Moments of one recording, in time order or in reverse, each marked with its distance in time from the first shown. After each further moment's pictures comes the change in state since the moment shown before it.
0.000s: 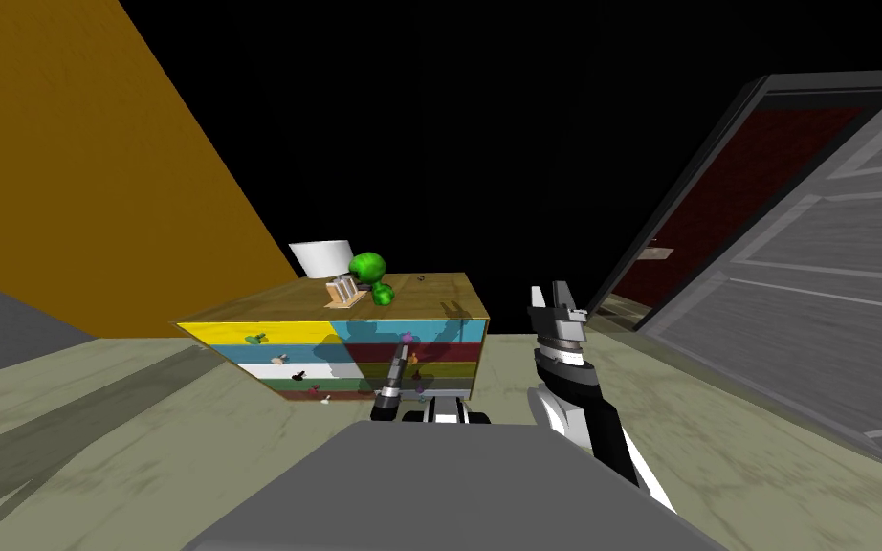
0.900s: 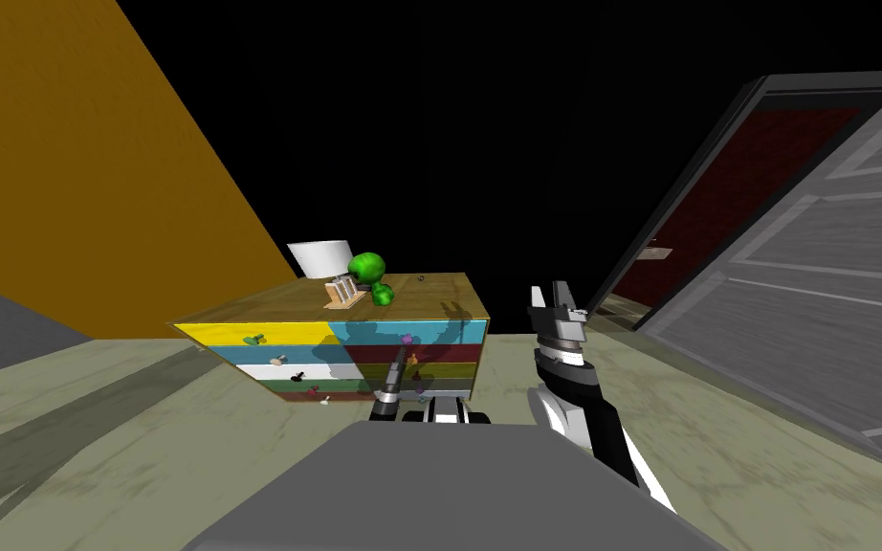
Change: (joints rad) left arm 0.018 0.002 0.000 0.024 0.000 -0.038 -0.001; right arm 0.000 0.000 0.000 0.000 0.000 0.000 0.000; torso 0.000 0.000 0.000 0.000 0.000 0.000
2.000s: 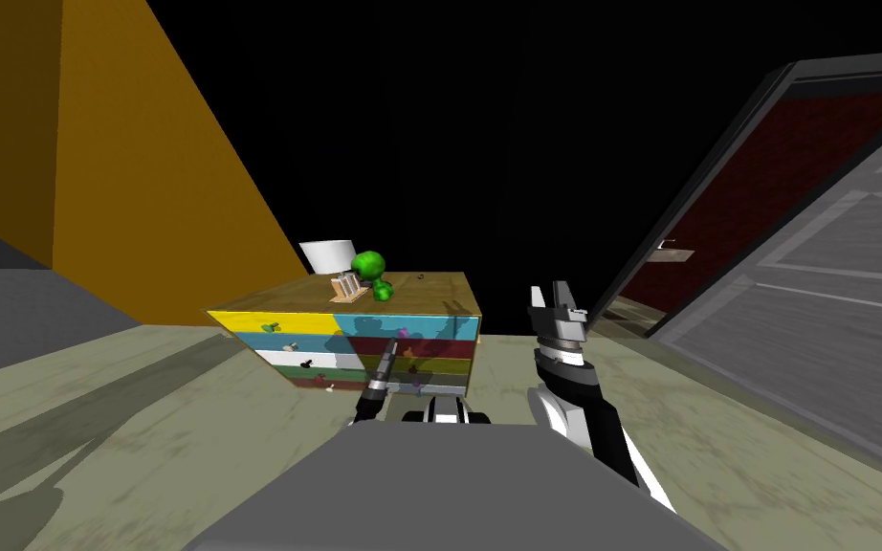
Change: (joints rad) left arm -0.037 0.118 0.039 -0.063 0.014 0.123 -0.031; right arm 0.000 0.000 0.000 0.000 0.000 0.000 0.000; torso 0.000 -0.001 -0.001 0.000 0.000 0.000
